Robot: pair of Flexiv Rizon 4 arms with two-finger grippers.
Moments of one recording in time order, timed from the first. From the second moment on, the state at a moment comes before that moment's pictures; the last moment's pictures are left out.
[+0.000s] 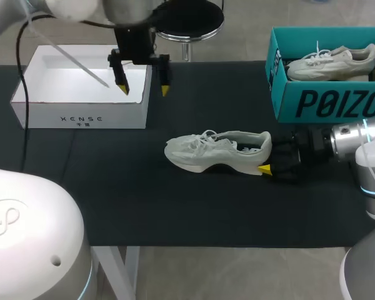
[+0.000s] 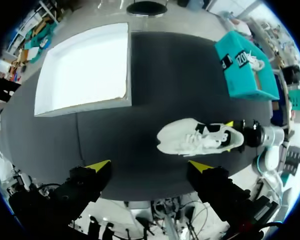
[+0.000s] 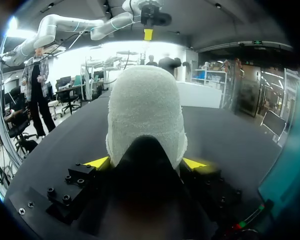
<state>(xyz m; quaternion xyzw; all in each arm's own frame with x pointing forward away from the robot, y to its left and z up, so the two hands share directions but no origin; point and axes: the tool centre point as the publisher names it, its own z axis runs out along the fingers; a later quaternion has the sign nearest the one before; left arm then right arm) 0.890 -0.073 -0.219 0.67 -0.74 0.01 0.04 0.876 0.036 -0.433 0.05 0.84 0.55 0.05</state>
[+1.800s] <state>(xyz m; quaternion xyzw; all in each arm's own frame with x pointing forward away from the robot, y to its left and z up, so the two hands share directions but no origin) 0.865 -0.251 -0.345 0.64 -0.76 -0.04 -0.10 0.876 0.036 -0.433 0.05 0.84 0.55 0.05</state>
